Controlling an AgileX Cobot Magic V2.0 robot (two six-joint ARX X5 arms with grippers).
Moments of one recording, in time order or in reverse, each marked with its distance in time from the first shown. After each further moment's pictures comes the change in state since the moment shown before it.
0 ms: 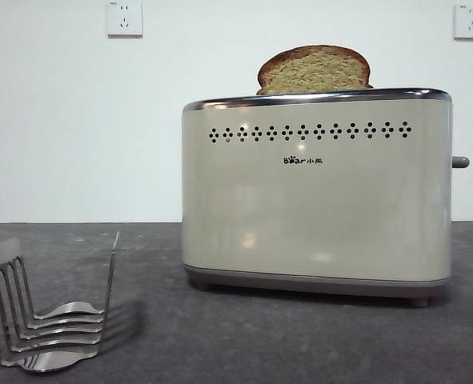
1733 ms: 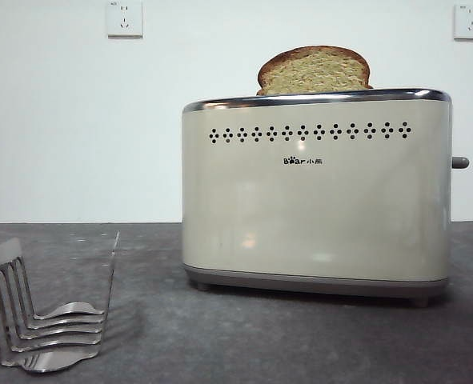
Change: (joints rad) left arm 0.000 0.056 -0.002 0.001 0.000 0.000; right arm 0.174 -1.372 -1.480 0.695 0.107 -0.209
